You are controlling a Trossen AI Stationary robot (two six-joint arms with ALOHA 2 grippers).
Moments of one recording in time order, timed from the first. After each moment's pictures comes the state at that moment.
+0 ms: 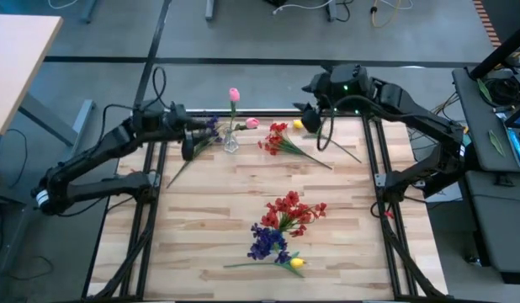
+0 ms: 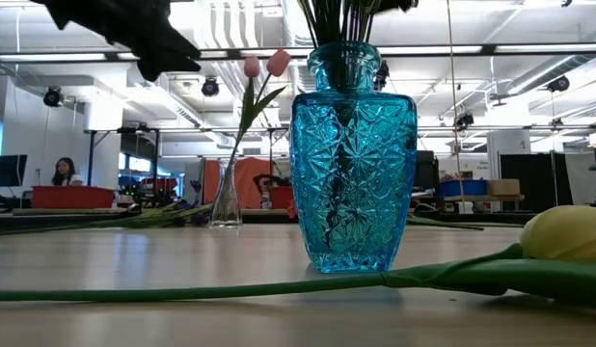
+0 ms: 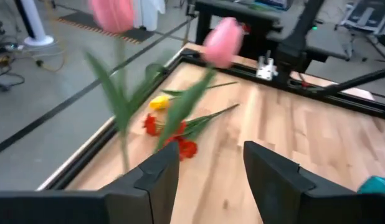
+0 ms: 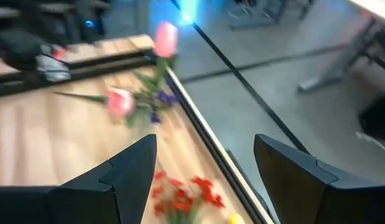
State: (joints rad) left arm 0.62 0.78 0.79 -0.35 0.32 -0.01; right arm -0.38 1.44 1.74 -0.82 0.16 -0.07
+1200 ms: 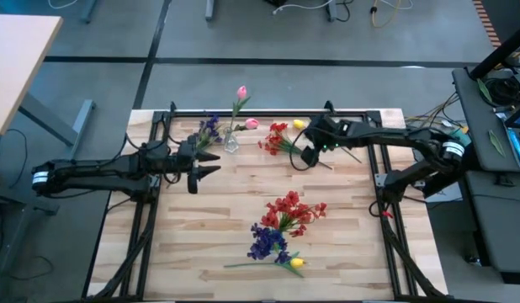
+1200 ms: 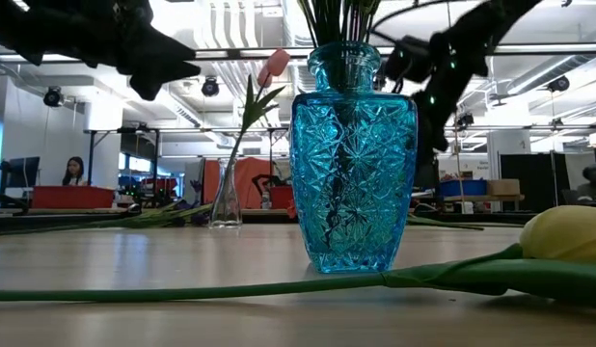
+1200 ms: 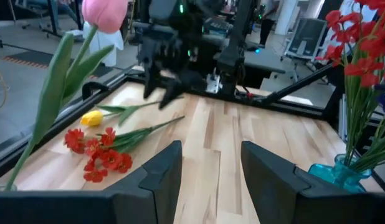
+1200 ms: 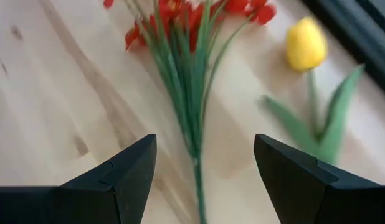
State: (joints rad) left arm 0.17 0.66 0.39 0.13 0.04 -0.14; right arm -0.50 1.45 0.85 -0.40 0.02 0.08
